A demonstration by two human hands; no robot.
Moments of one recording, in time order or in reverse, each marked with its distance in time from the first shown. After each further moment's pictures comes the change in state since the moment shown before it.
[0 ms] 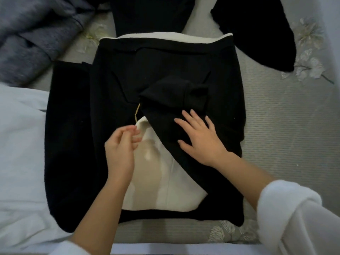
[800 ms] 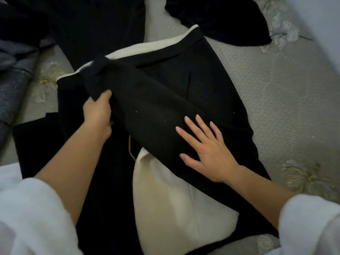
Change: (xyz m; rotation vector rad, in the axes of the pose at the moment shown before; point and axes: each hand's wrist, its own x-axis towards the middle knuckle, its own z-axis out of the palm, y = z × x) left_hand 0.196 0.070 0.072 -0.072 -0.239 -0.162; right_hand 0.006 -0.007 0.020 0.020 0.070 0.246
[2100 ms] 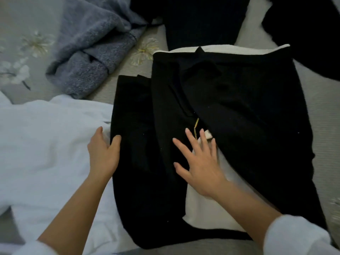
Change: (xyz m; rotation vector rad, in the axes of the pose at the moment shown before) left_hand -0.100 -0.079 -0.237 0.712 0.350 0.120; right_hand -0.001 -0.156 0.046 -0.041 -0.149 -0.200
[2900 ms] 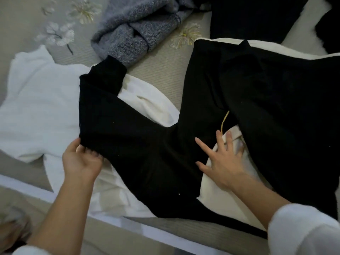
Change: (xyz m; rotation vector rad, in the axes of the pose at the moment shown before) left_hand -0.046 -0.081 -0.076 -1.480 0.154 -0.619; right_hand -0.001 0.011 0.022 -0.298 -0.229 0.044
